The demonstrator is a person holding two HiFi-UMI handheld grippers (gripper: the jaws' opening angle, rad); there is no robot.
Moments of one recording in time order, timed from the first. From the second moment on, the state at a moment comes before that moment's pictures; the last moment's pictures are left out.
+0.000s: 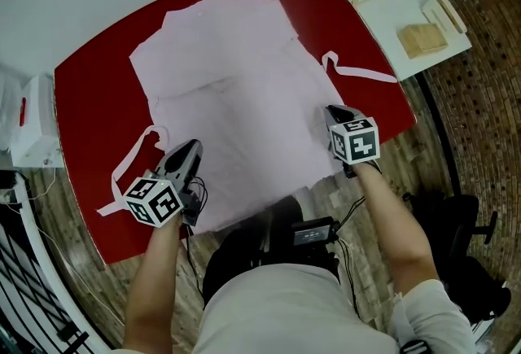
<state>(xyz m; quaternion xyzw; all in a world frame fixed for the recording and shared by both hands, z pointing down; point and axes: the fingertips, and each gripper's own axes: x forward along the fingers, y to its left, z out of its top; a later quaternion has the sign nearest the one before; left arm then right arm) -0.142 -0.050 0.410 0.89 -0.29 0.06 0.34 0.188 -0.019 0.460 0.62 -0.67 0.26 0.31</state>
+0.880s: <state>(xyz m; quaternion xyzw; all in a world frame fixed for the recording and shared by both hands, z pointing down) -0.037 -0.002 0.382 0.89 -0.29 0.04 0.34 0.401 0.027 0.468 0.71 -0.57 0.31 0.27</state>
